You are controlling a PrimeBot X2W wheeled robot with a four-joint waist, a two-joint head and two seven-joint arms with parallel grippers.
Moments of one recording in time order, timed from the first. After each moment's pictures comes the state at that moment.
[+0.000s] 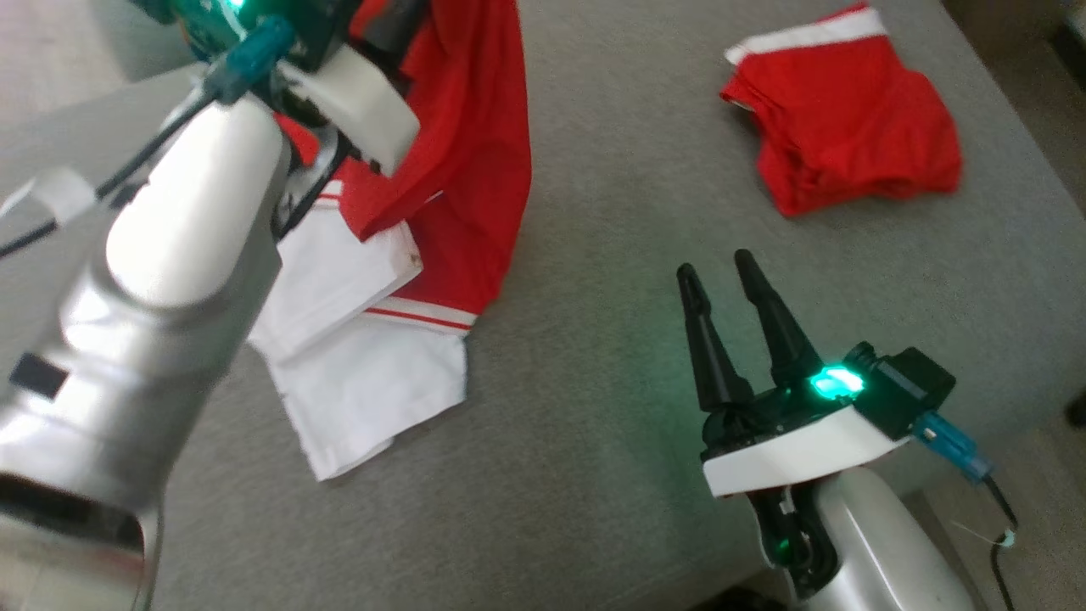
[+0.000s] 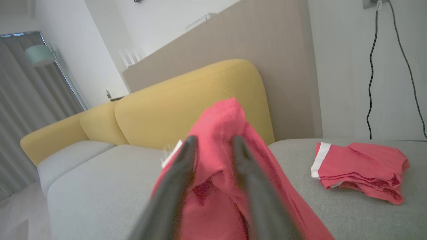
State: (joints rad) left arm -1.04 0.28 -0.65 0.47 -0.28 -0.13 -0.01; right arm -0.18 -0.05 0.37 0.15 0.45 0.13 -0.25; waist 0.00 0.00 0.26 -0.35
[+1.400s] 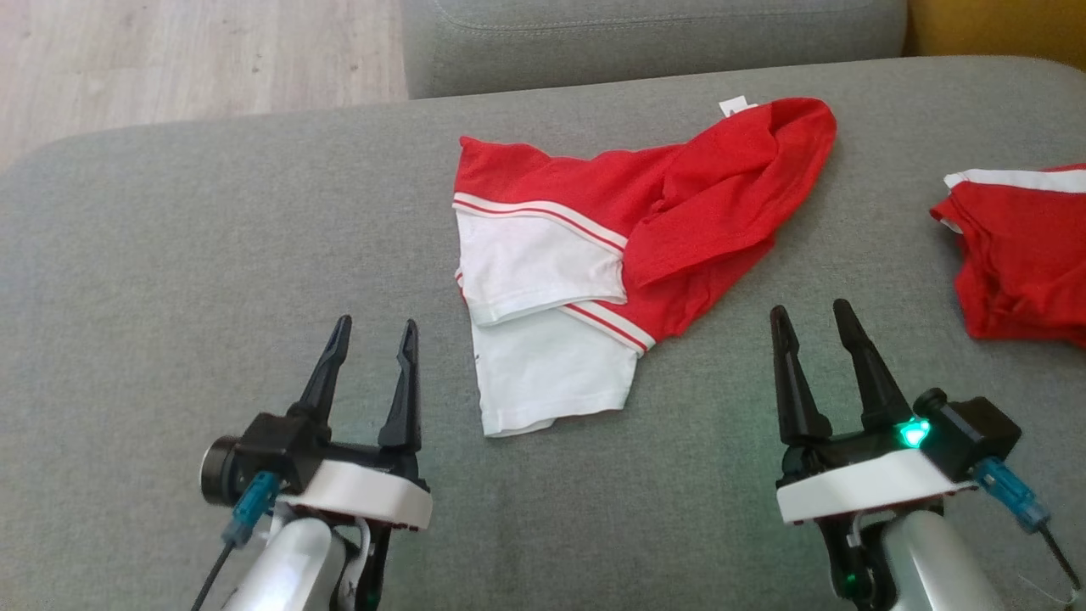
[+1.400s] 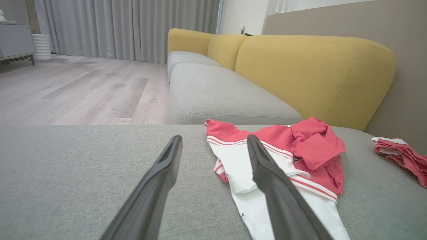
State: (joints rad) left arm -0.21 0.18 -0.45 0.29 -0.44 0.09 -0.25; right arm -0.07 -0.05 0.17 0.19 0.30 0.13 -0.25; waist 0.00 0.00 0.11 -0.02
